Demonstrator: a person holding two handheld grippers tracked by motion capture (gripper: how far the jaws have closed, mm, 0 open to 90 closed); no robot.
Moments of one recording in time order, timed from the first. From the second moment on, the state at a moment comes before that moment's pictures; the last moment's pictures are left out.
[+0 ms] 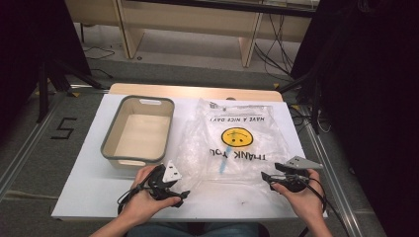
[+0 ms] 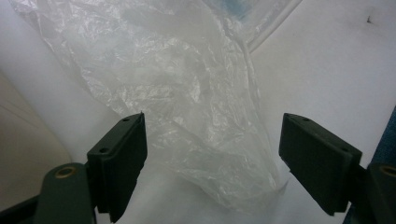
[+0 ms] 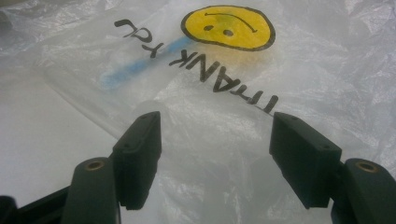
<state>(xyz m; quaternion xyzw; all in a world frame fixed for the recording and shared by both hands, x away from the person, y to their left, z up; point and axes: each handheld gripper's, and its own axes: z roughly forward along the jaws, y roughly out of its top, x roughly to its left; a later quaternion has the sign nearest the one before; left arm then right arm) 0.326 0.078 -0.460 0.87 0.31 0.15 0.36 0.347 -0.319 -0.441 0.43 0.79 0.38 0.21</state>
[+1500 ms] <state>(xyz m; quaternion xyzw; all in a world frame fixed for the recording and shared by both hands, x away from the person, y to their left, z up) 0.330 0.076 -0.461 0.86 0.35 0.15 0.34 0.343 -0.331 -0.444 0.45 0.78 0.38 0.22</state>
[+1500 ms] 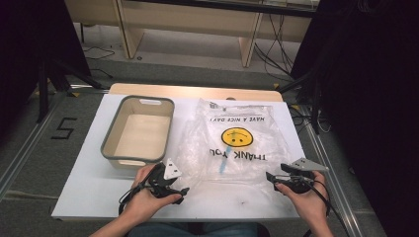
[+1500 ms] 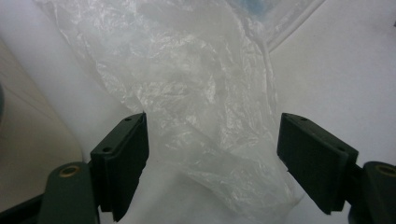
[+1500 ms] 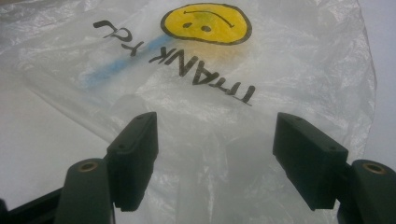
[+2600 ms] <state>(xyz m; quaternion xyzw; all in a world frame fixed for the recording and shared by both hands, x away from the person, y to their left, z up) 0.338 0.077 -0.482 0.87 0.39 0.11 0.28 0.328 -0.354 -0.439 0.49 0.78 0.35 0.19</state>
